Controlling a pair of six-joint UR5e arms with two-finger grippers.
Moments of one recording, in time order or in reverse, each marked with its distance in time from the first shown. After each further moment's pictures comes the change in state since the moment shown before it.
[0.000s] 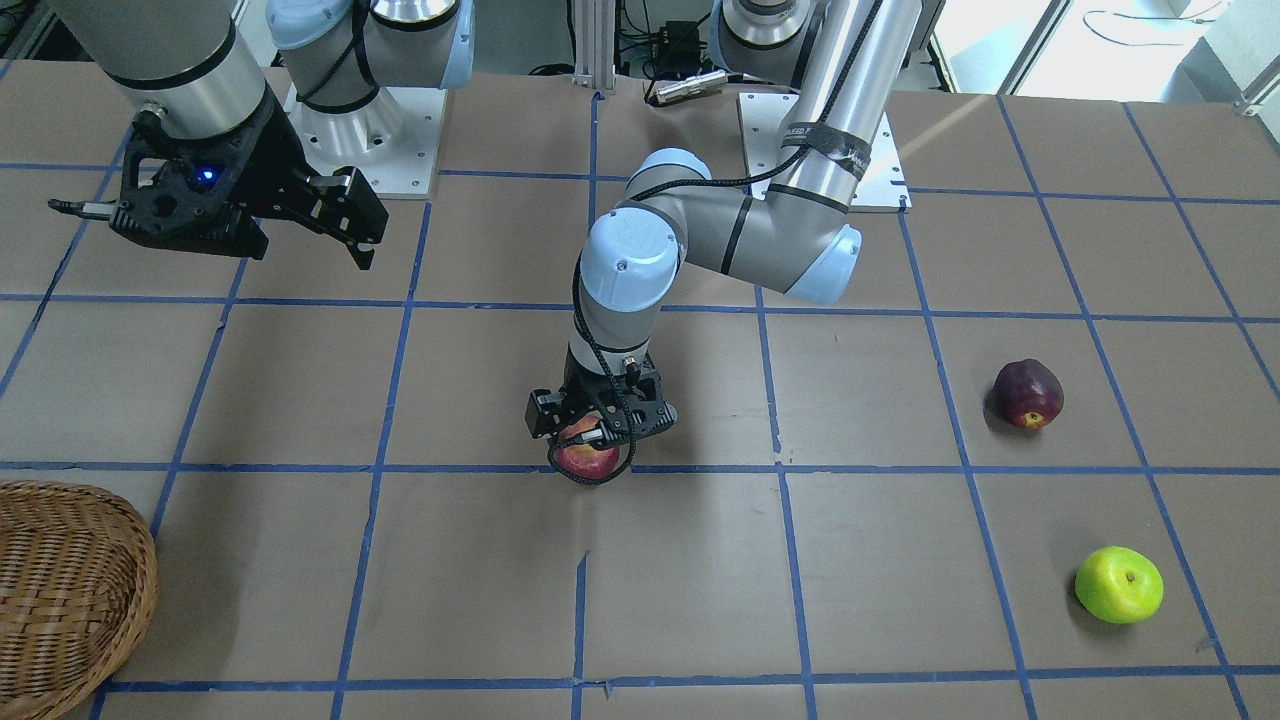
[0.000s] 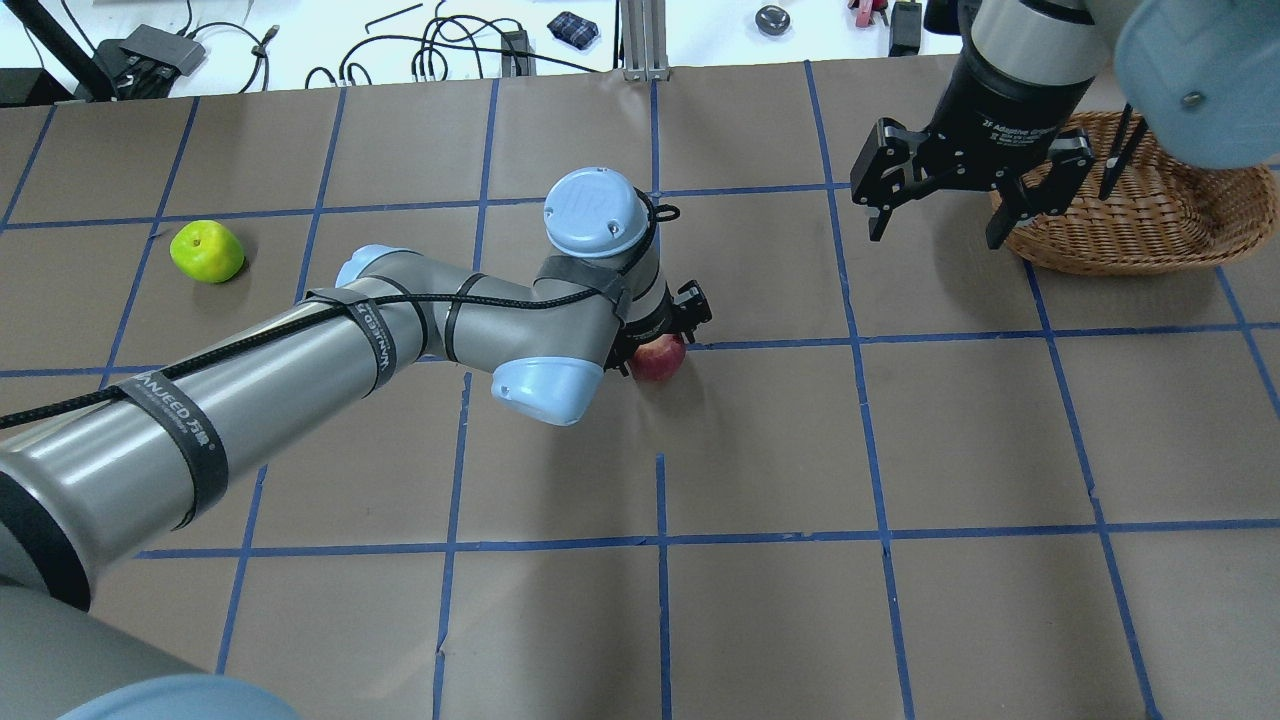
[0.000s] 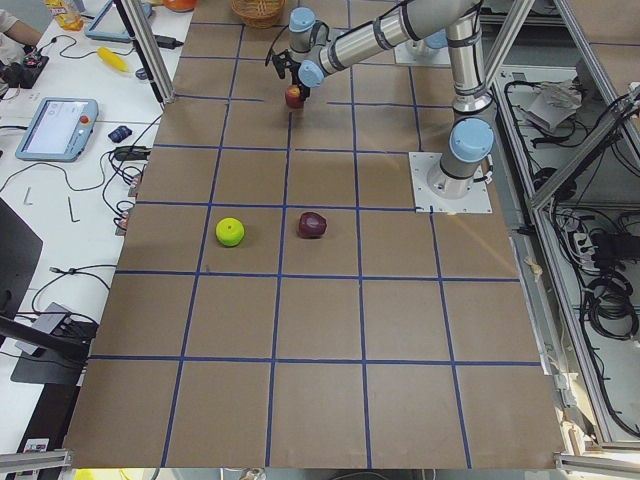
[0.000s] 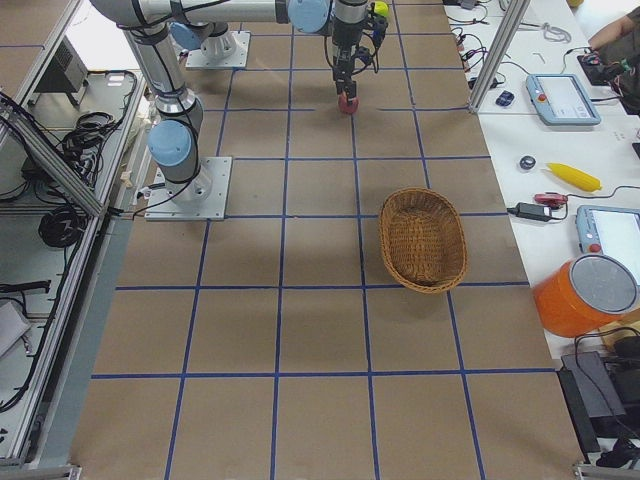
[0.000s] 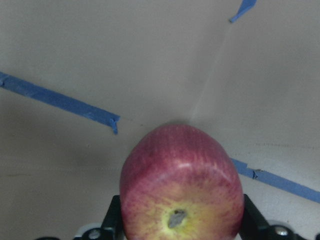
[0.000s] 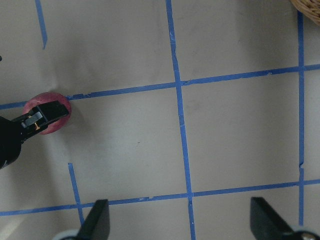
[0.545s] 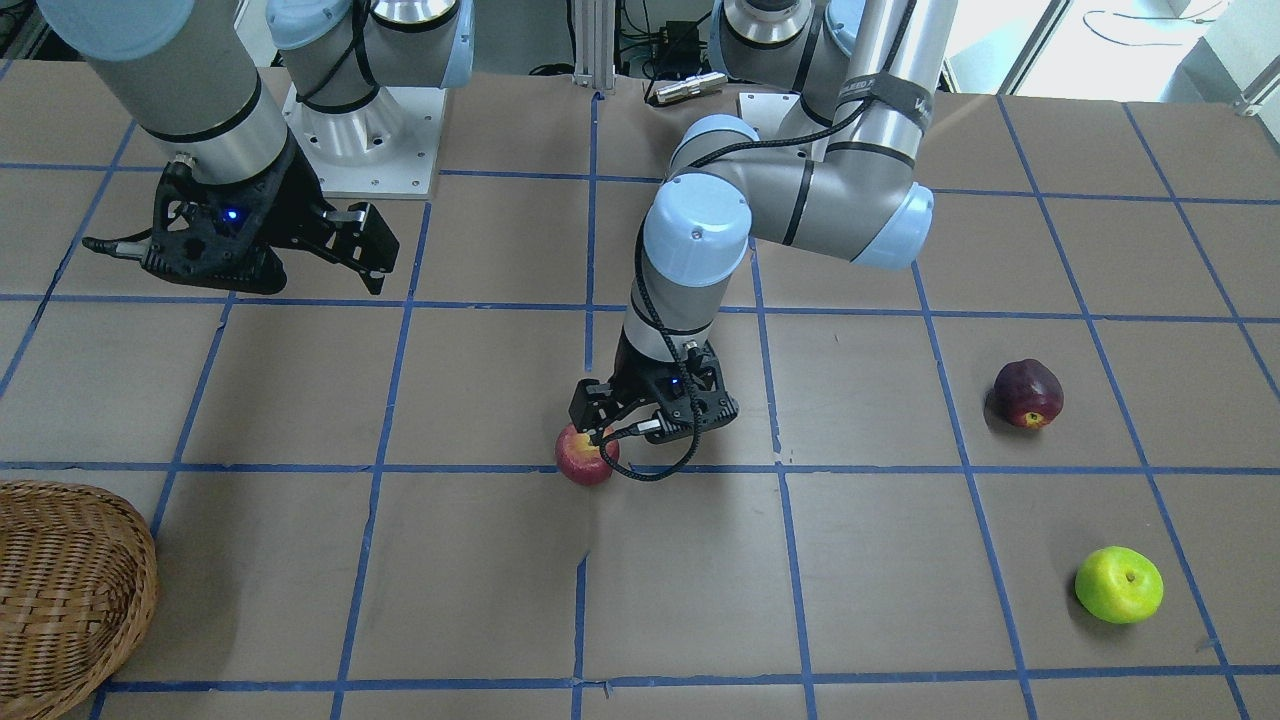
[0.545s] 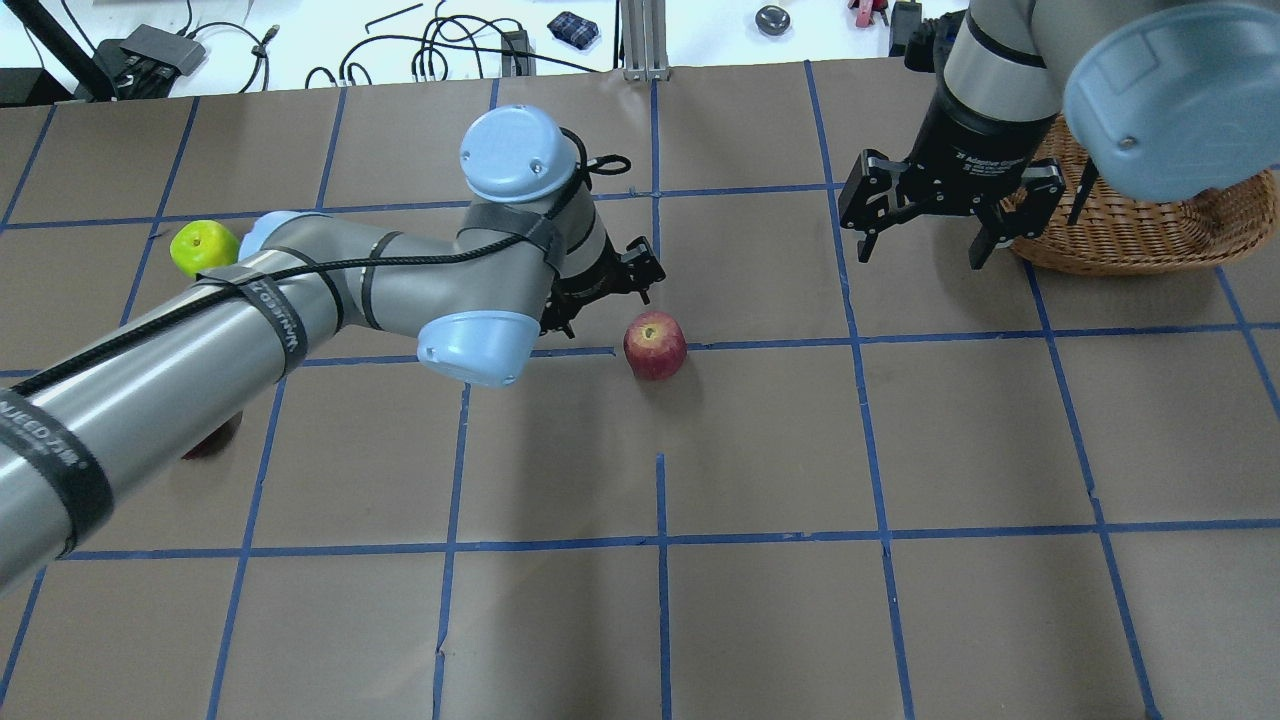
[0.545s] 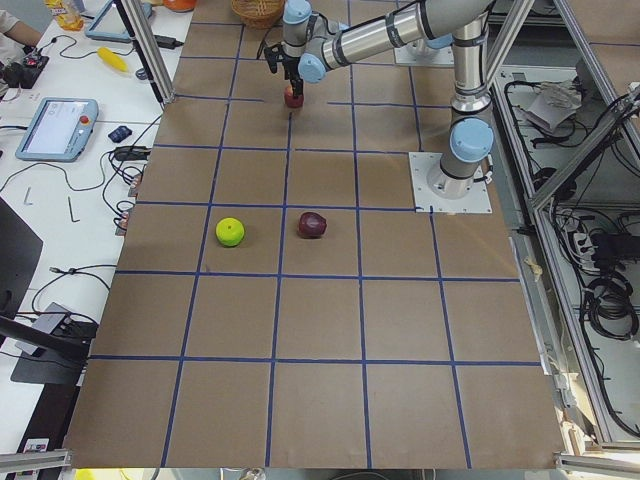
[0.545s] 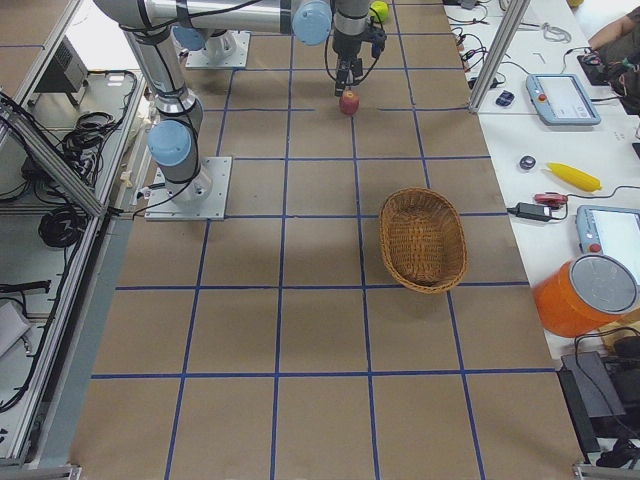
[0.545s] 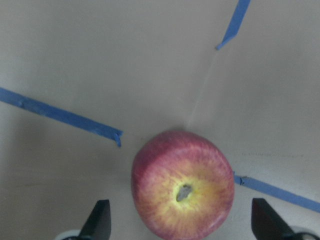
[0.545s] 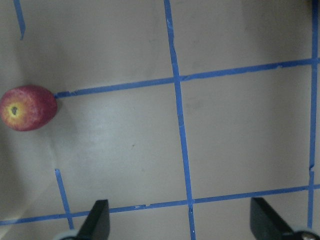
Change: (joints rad) left arm 0.118 0.121 0.006 -0.139 0.003 0.176; right arm 0.017 0.043 0.039 -0.087 -0.013 0.021
